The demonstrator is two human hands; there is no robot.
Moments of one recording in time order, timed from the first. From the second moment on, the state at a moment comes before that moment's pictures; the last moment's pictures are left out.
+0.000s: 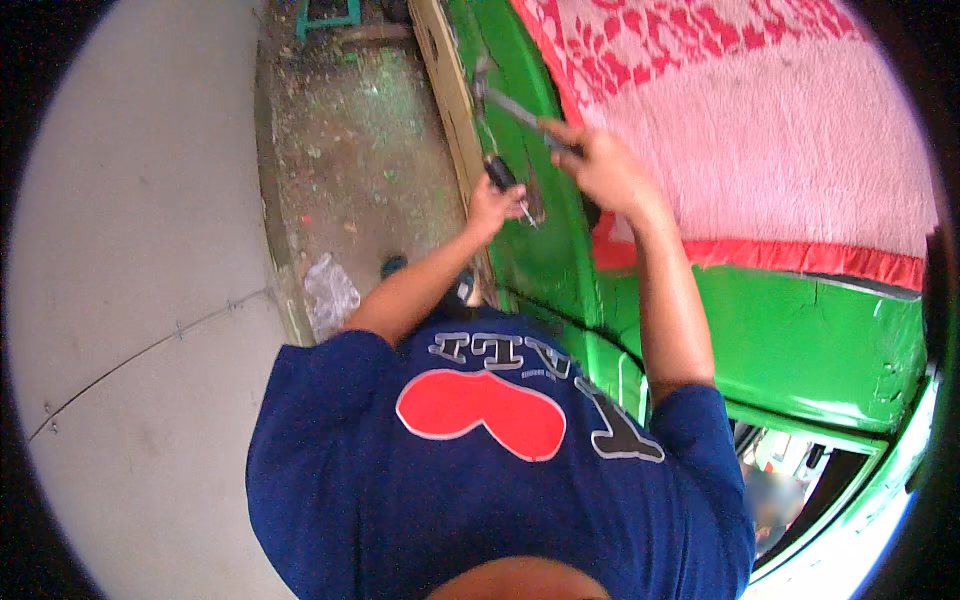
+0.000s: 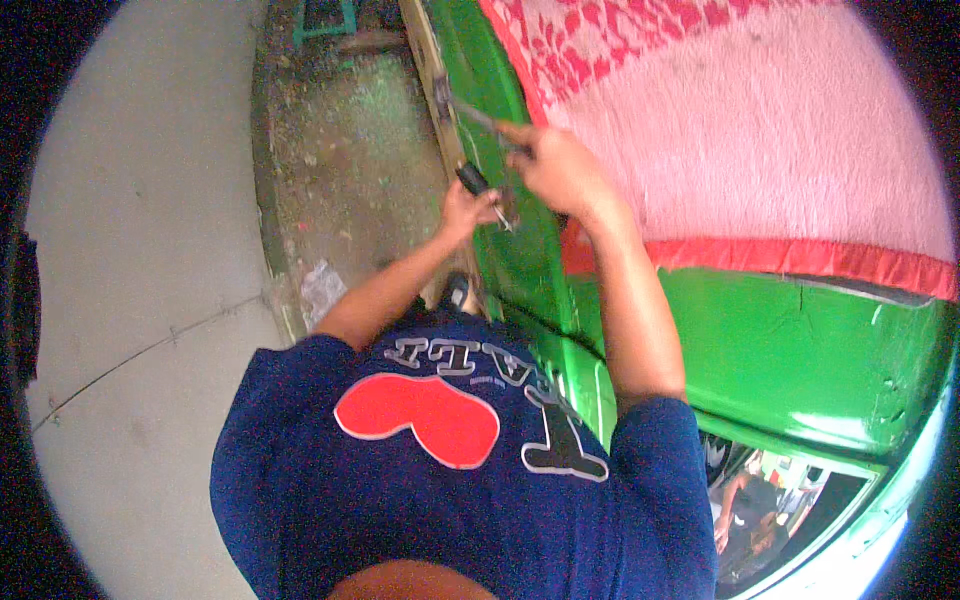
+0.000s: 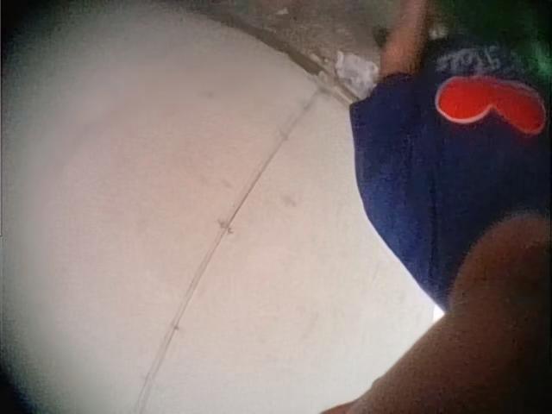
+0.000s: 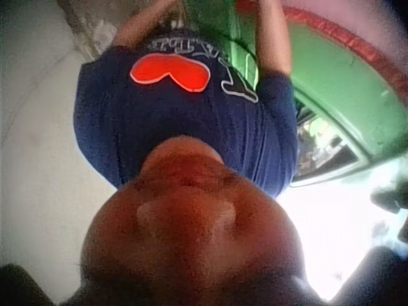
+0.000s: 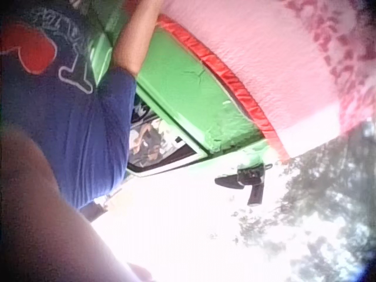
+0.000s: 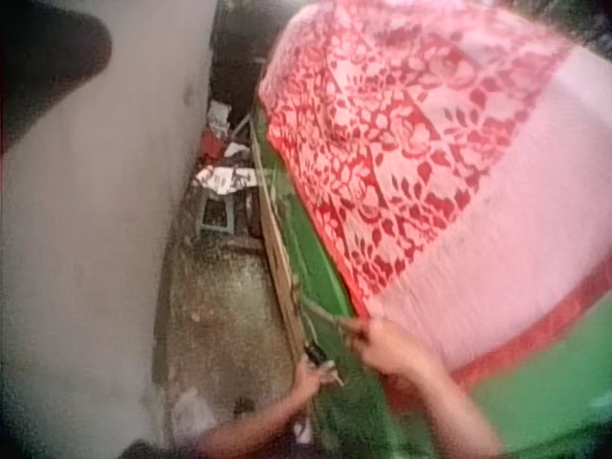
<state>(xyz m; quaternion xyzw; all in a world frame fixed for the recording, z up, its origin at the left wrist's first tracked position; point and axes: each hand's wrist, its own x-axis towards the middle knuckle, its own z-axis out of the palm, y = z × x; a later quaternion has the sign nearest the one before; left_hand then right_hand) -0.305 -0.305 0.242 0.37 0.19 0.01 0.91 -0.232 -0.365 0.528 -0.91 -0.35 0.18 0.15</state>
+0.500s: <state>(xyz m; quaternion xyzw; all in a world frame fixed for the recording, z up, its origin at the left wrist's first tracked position) -0.286 -0.287 0.244 0.38 0.16 0.05 0.91 -0.234 -0.382 0.517 -0.91 -0.26 0.19 0.26</state>
